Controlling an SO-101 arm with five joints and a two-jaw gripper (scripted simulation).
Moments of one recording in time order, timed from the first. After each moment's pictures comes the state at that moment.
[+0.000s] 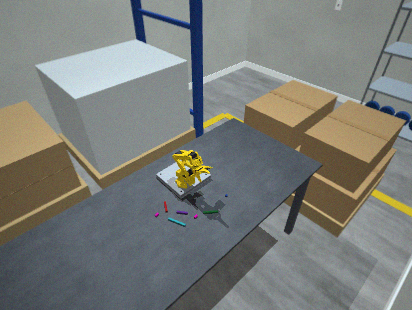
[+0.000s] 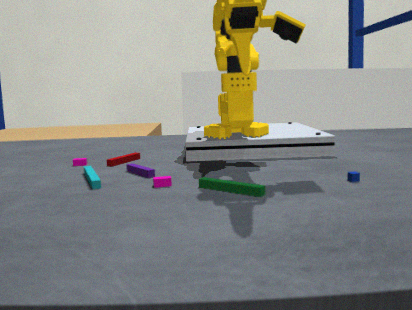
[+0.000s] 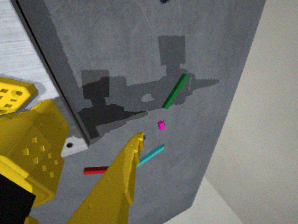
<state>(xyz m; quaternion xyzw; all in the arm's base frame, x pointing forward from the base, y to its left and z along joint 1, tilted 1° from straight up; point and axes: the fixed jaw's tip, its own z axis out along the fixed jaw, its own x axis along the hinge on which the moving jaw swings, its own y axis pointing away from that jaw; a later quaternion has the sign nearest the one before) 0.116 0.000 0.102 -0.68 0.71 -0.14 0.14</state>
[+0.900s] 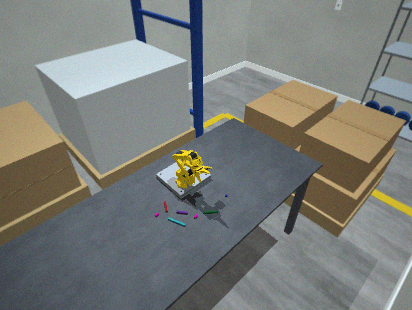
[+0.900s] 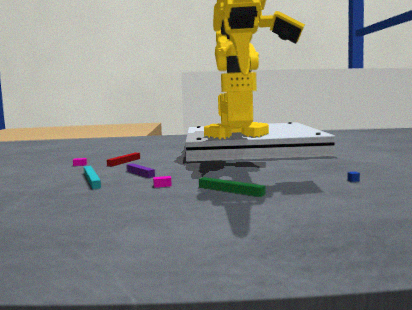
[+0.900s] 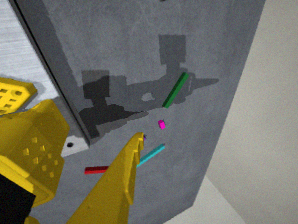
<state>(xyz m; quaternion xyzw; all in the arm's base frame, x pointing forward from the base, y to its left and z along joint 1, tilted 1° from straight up) 0.116 -0.002 0.102 -0.67 0.71 -0.14 0.14</state>
